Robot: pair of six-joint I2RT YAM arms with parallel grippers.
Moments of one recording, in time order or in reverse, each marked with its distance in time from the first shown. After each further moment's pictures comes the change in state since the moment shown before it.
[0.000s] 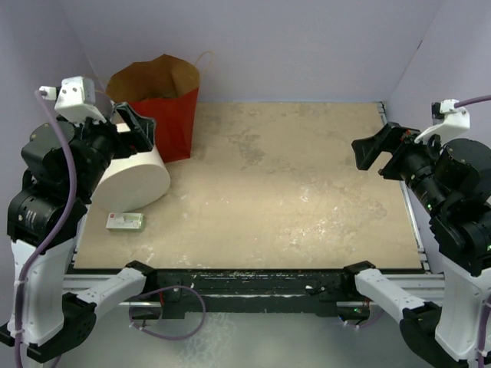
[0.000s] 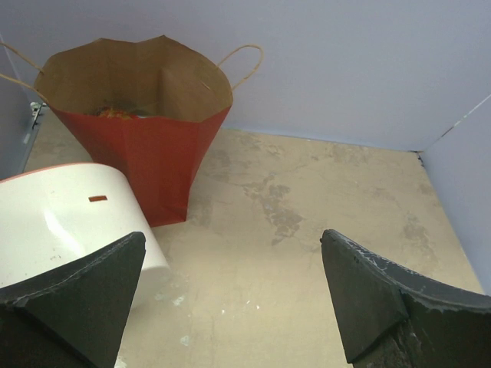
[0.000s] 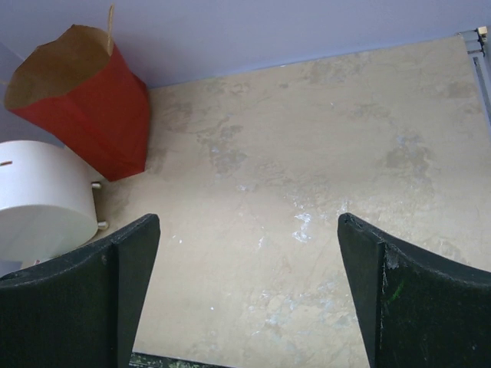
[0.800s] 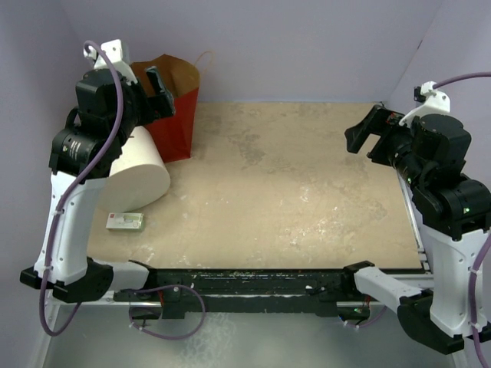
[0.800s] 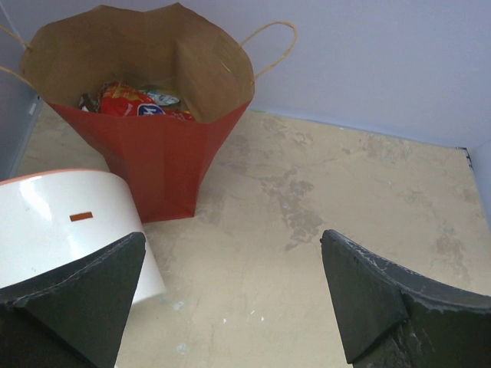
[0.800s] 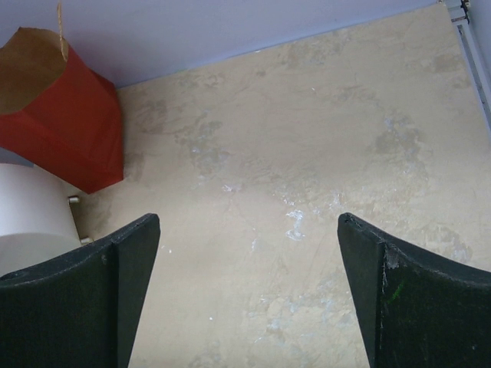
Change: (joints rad) left arm 0.042 0.348 0.221 -0.040 -0.050 -0.065; right arm -0.001 0.090 -0.030 0.026 0.077 0.053
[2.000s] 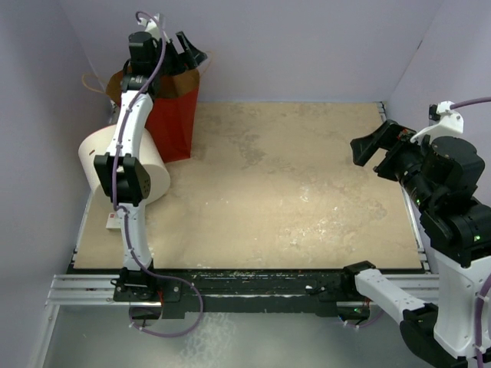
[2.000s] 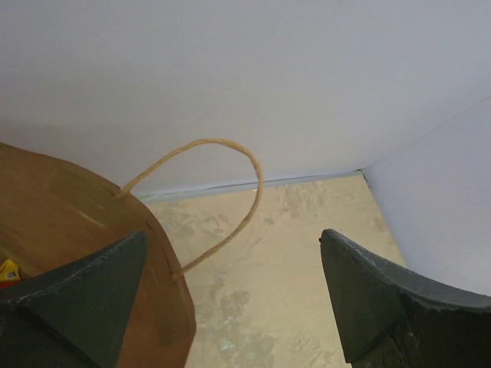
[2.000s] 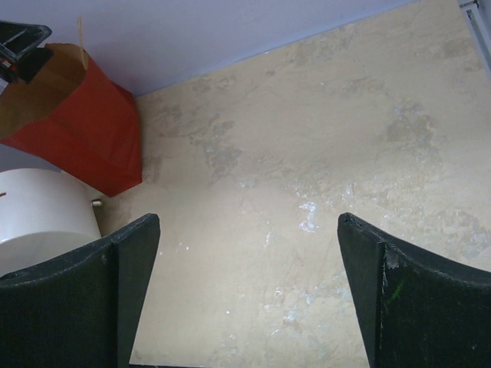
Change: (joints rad) left arm 0.281 0.867 0.366 0.655 0.740 -0.122; right arm 0.000 -0.102 -0.065 0.003 -0.003 0.064
